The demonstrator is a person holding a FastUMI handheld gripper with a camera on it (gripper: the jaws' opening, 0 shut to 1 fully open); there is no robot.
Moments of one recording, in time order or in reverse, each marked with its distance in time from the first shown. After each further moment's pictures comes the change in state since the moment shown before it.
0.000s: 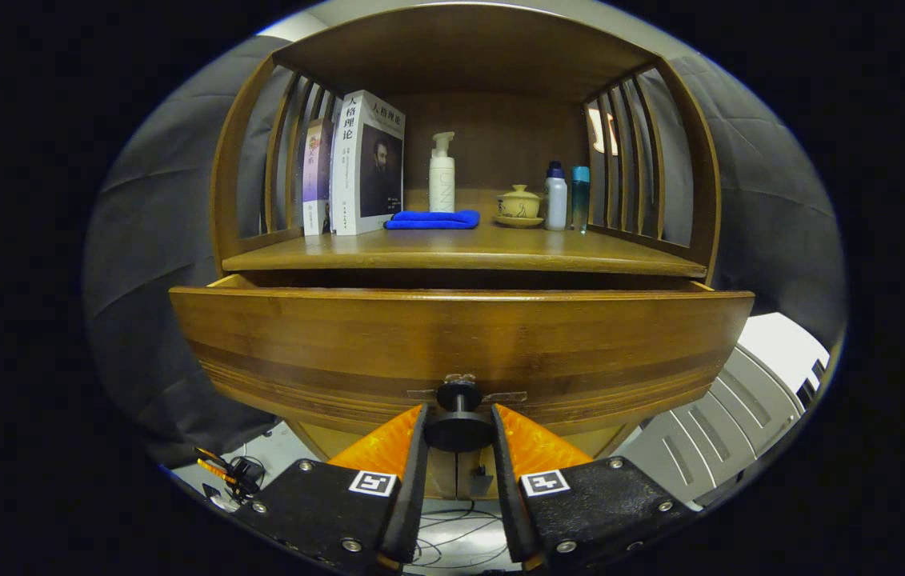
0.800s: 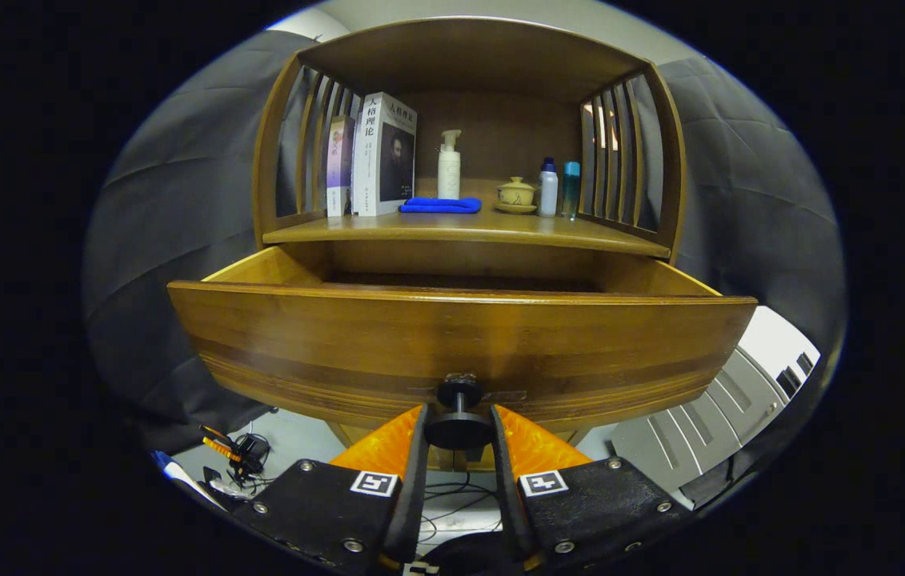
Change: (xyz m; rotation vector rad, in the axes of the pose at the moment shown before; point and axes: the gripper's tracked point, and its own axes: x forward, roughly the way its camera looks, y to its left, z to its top) arm -0.075 -0.003 -0.036 -0.029 0.071 0.012
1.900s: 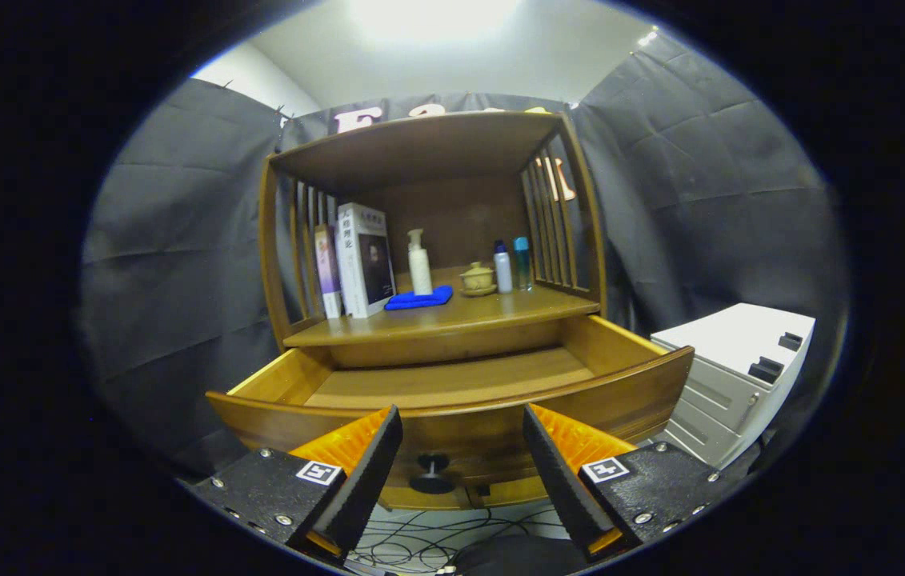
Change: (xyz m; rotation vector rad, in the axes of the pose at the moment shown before) arm -0.091 -0.051 0.081 0.191 -0.318 -0.052
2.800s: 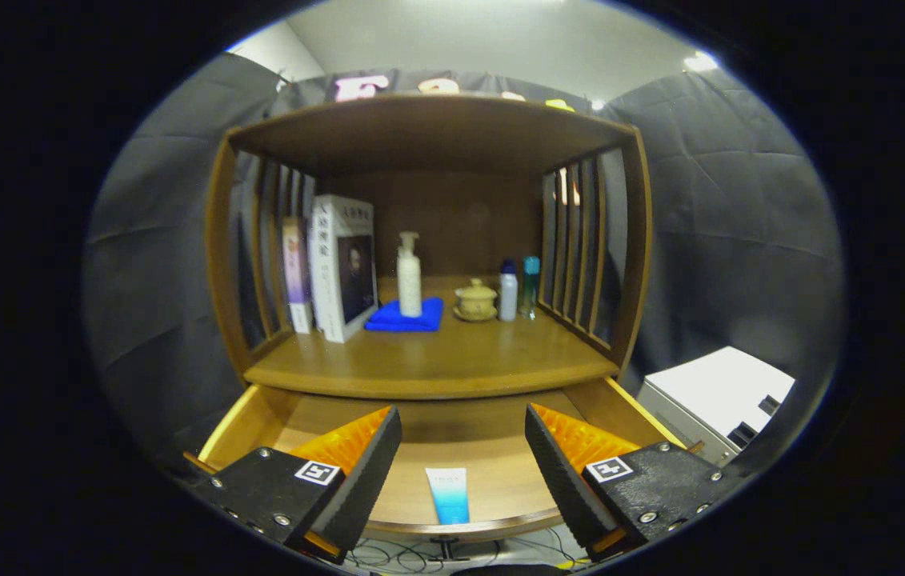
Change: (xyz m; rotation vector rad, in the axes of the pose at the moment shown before) arm 0.110 0.038 0.057 -0.130 0.169 -0.107
